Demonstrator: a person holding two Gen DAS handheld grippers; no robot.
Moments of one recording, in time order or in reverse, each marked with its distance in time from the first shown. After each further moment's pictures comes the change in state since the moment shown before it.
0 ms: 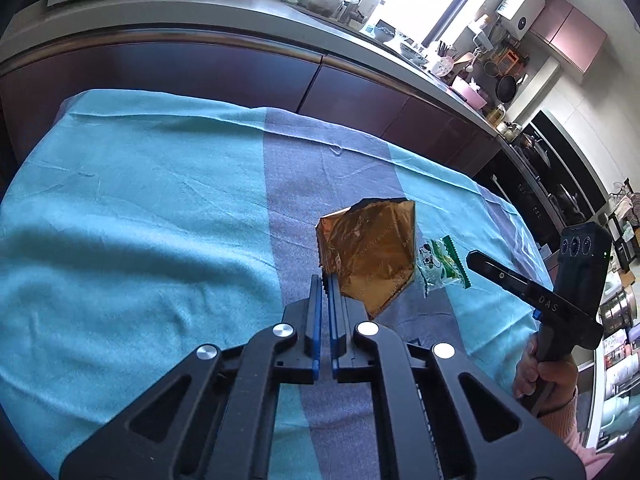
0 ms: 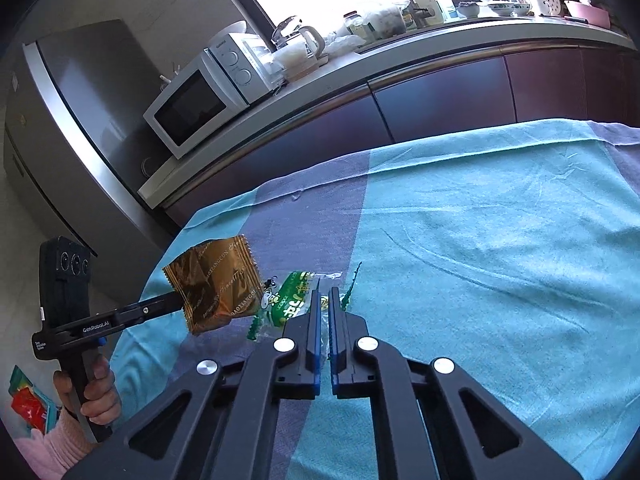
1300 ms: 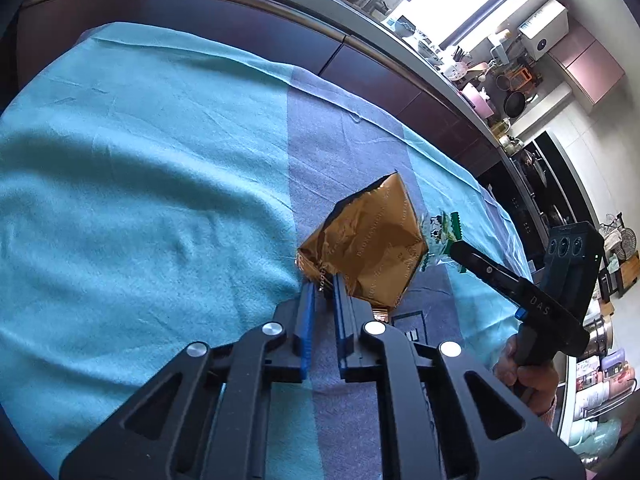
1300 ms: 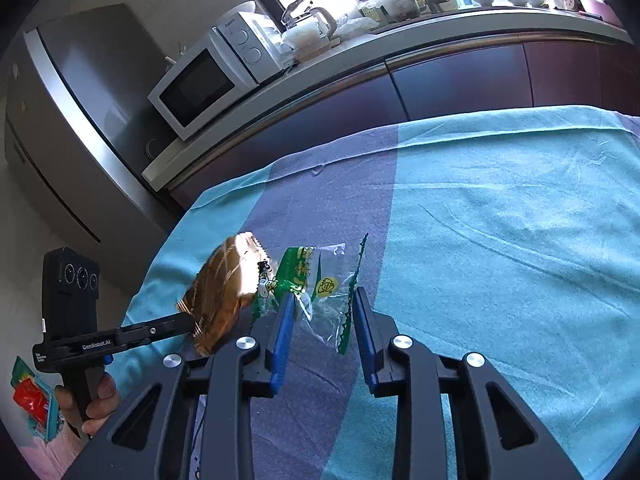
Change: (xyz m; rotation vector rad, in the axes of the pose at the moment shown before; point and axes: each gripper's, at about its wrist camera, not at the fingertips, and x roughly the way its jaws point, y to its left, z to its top) left arm 0.014 0.018 -0.027 -0.126 0.053 -0.043; right arm 0.023 0.019 -0.004 -0.019 0.056 0.014
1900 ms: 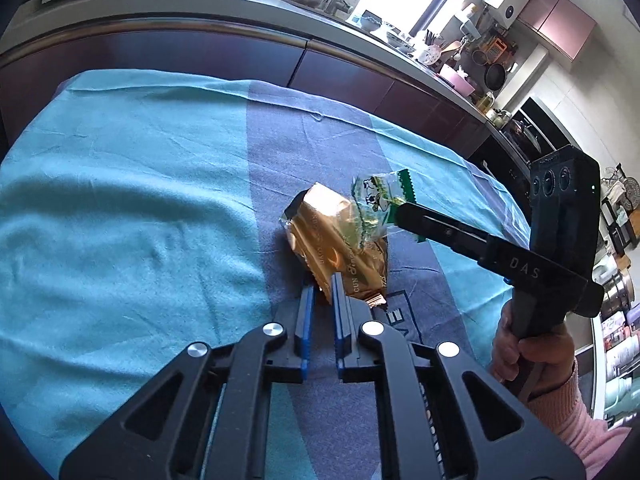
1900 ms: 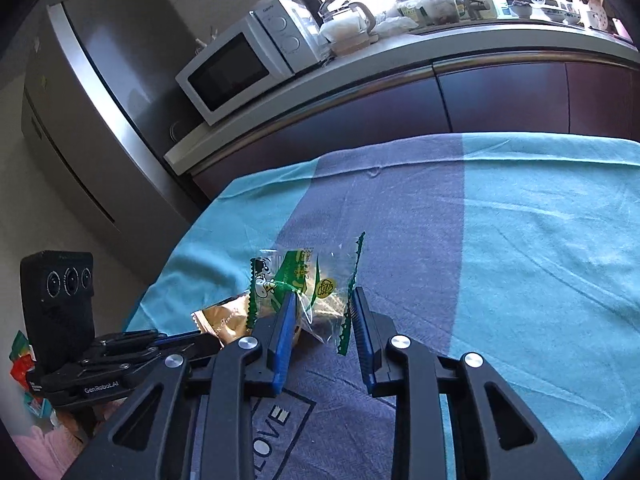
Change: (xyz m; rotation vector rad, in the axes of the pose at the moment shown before) left arm -0.011 -0.024 -0.011 0.152 -0.017 0.014; right arm 0.027 0.040 0.009 -0.100 0.055 0.043
